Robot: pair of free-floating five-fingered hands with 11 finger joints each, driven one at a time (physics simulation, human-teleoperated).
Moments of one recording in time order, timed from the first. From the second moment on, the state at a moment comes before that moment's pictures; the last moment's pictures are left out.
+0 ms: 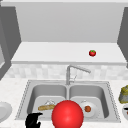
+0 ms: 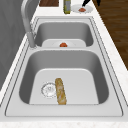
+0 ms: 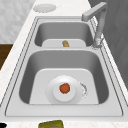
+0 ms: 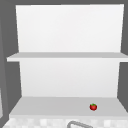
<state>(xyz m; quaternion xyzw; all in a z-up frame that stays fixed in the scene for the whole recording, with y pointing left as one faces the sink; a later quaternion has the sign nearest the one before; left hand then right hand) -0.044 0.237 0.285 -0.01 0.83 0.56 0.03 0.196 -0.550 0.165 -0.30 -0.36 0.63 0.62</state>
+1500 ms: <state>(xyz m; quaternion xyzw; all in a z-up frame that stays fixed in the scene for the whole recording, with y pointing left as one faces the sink) -0.044 0.237 0.285 -0.01 0.83 0.56 0.03 0.258 -0.590 0.119 -0.30 -0.36 0.63 0.62</state>
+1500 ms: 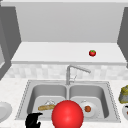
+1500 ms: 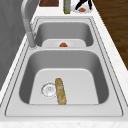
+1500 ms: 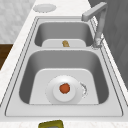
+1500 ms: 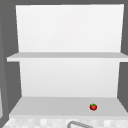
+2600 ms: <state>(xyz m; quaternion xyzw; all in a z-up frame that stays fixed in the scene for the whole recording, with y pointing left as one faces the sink) -0.044 0.237 0.285 -0.01 0.83 0.56 0.03 0.290 -0.590 0.111 -0.34 -0.42 0.59 0.61</state>
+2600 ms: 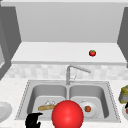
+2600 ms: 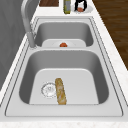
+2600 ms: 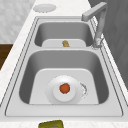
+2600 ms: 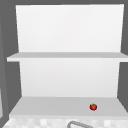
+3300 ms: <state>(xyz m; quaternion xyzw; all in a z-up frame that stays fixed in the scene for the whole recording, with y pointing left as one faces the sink) -0.044 0.237 0.285 -0.01 0.83 0.56 0.03 0.281 -0.592 0.115 -0.36 -0.45 0.55 0.60</state>
